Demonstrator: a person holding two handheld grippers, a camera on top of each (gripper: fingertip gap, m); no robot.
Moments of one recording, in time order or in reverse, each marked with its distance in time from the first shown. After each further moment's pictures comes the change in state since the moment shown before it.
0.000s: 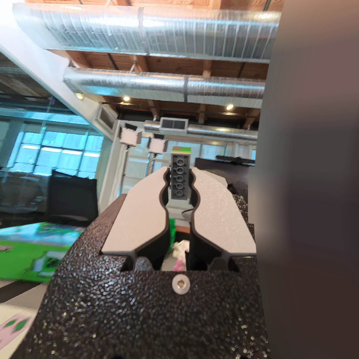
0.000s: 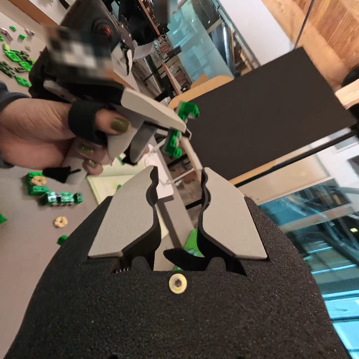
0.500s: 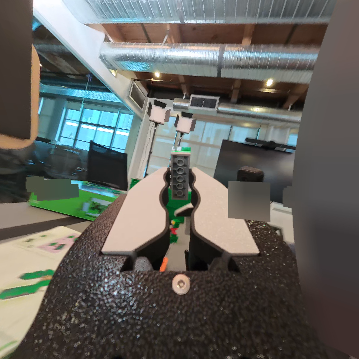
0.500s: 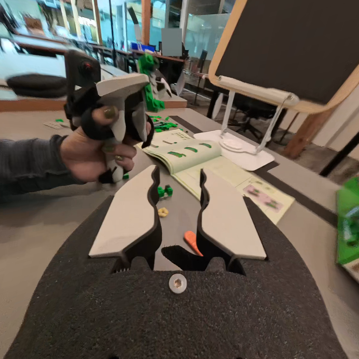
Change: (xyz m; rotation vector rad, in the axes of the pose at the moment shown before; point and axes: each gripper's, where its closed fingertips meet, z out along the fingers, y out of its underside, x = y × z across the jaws) left arm -0.013 0.028 -0.061 -0.101 -0.168 0.002; right arm -0.081 0.058 -0.008 0.090 -0.220 0.787
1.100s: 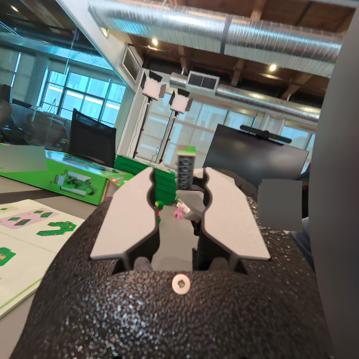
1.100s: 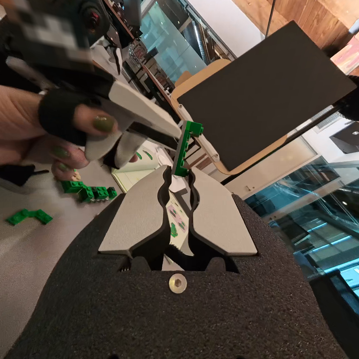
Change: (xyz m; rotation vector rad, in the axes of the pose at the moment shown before) left arm 0.018 0.034 0.009 -0.114 0.004 -0.100; right arm -0.008 -0.032 0.004 -0.017 0.337 -0.697
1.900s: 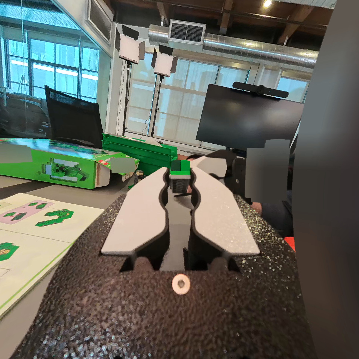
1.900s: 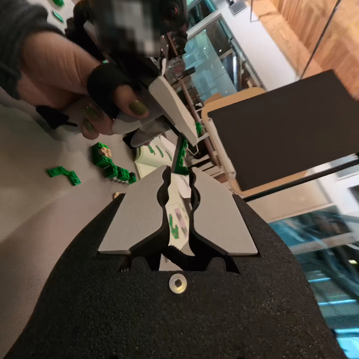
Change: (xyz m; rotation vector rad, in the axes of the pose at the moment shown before) left arm 0.016 0.023 -0.010 -0.192 0.079 0.104; right arm -0.027 0.004 -0.015 0.080 -0.179 -0.183
